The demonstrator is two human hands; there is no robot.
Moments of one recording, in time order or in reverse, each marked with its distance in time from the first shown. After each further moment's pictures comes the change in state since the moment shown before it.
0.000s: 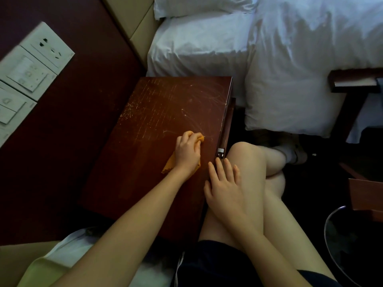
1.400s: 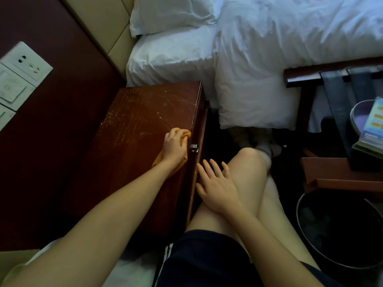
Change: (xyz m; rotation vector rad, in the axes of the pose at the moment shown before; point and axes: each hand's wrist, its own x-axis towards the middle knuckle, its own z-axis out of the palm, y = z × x) left_hand 0.002 0.034 0.017 -0.009 -0.019 0.053; right_hand -0.027 0.059 -0.017 0.028 -0.343 -0.107
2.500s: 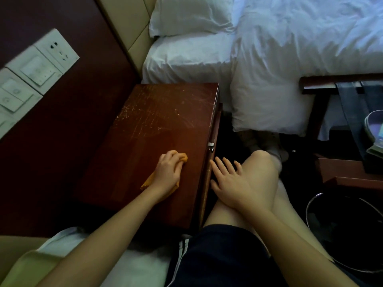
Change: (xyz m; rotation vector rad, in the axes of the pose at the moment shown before) left_hand -0.085 -0.073 -0.041 -0.011 -0.029 0.110; right_hand 0.011 -0.012 0.017 -0.103 -0.014 0.026
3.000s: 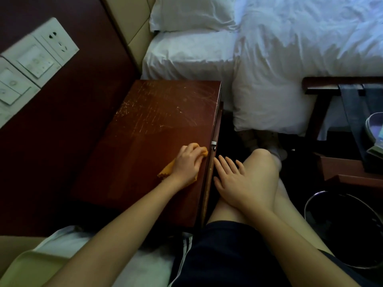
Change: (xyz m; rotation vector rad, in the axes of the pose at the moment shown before) left_hand 0.022 0.032 0.015 -0.060 -0.038 0.143; right_hand 0.001 -0.004 0.002 -0.032 0.049 0.018
